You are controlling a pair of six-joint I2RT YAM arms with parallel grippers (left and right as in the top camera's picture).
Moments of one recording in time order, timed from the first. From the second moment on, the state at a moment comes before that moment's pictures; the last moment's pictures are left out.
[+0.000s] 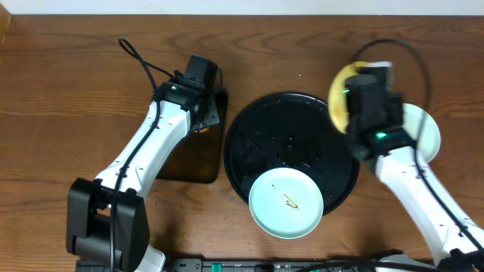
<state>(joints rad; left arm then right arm) -0.31 1.70 1.30 -0.87 -0.13 -0.53 0.27 1.40 0.96 -0.33 0.80 -0.03</state>
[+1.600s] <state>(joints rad) -0.35 1.70 1.30 -0.94 0.03 -0.52 0.09 1.47 0.93 -0.97 -0.40 0.11</state>
